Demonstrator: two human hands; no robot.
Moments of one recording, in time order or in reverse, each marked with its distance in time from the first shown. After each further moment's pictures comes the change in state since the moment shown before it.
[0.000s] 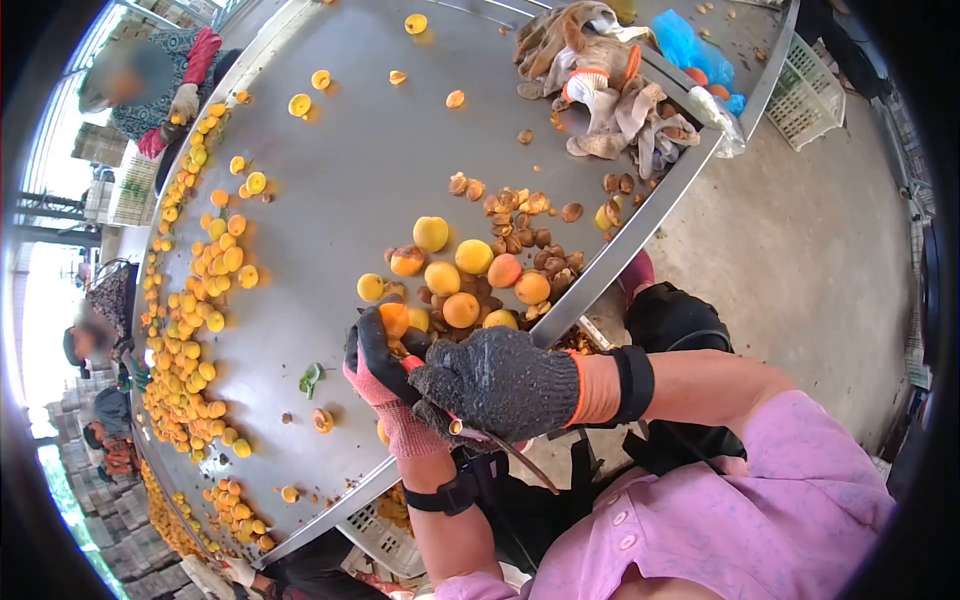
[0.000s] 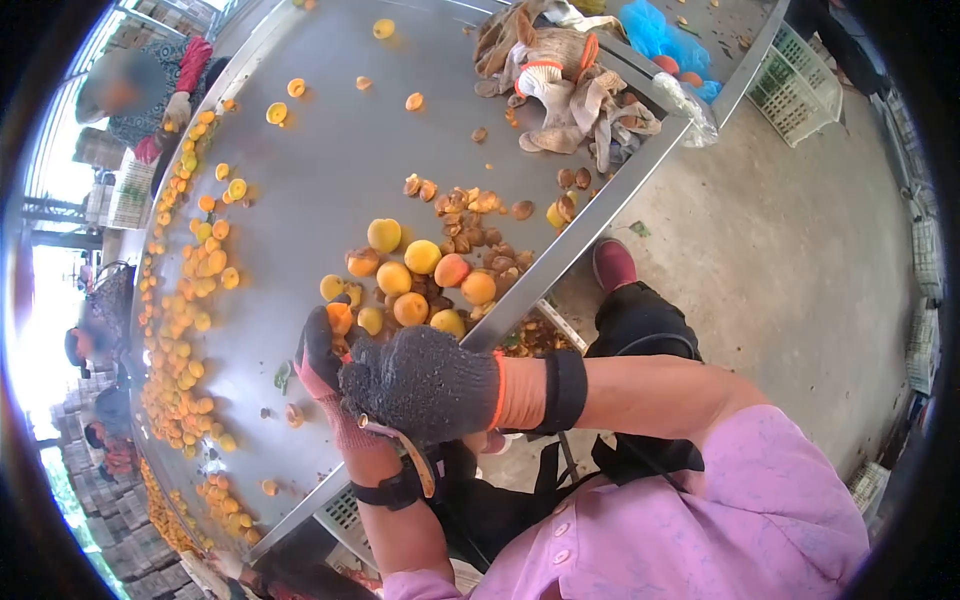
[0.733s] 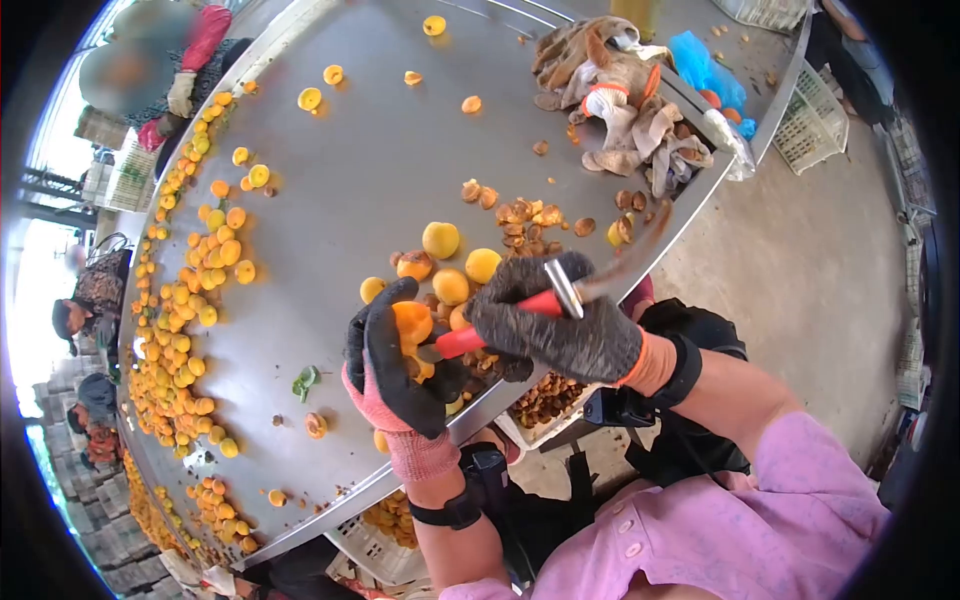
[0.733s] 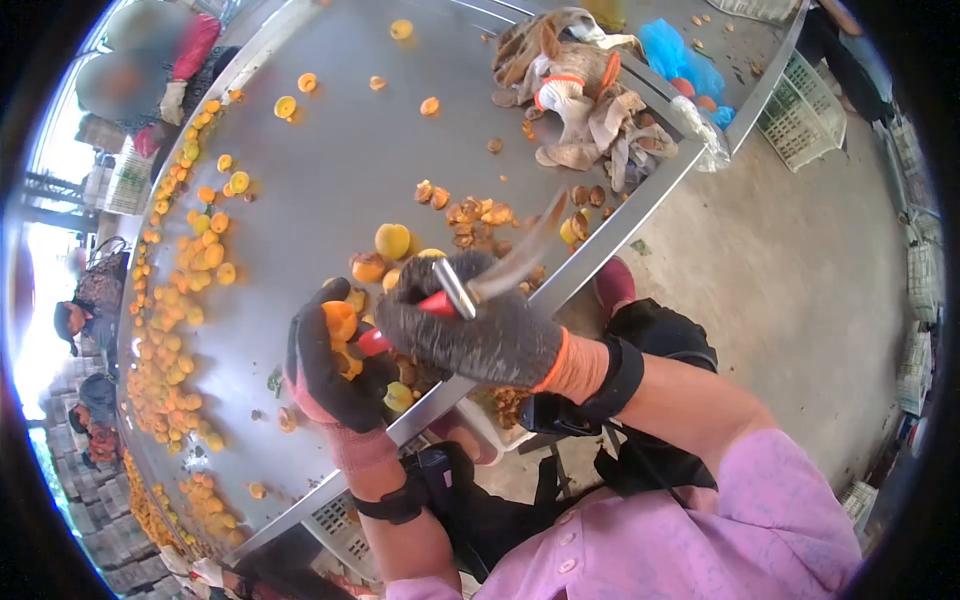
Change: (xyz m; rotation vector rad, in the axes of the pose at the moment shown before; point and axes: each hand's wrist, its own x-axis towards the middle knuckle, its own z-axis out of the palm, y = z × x) left_hand -0.011 0.030 0.016 0.680 -0.041 0.908; right_hand -0.008 0.022 -0.040 1.362 0.354 0.646
